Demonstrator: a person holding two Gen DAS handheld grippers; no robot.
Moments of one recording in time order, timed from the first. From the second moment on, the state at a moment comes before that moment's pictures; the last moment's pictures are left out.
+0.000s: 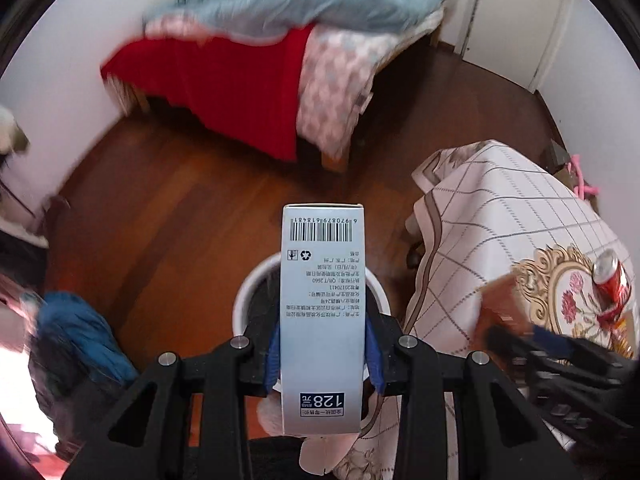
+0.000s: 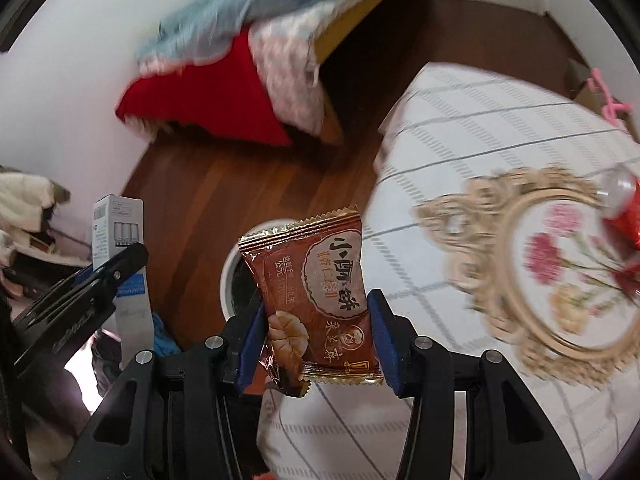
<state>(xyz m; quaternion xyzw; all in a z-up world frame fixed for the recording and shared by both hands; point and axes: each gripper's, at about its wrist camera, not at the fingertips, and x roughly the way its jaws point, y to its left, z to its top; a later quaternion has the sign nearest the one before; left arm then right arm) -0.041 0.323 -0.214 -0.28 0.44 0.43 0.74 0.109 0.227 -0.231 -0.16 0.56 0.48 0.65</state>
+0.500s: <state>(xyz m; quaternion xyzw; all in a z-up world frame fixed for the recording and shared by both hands) -0.103 0.404 -0.289 -0.44 0.43 0.41 0.67 0.064 0.363 -0.352 -0.27 0.61 0.46 0.58</state>
